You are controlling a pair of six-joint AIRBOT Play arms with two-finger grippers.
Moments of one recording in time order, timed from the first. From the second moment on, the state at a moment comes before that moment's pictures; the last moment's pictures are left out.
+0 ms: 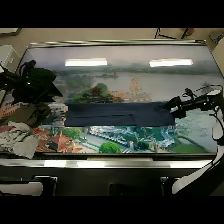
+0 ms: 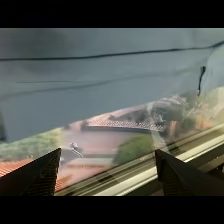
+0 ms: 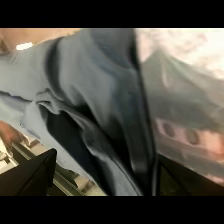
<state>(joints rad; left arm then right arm) 0.15 -1.56 1.62 0.91 -1.63 -1.52 -0.45 -2.00 1.57 -0.82 1.57 1.30</state>
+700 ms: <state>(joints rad) -0.06 -1.56 1.58 0.91 -1.41 -1.50 -0.24 -1.86 1.57 -0.98 1.59 1.44</state>
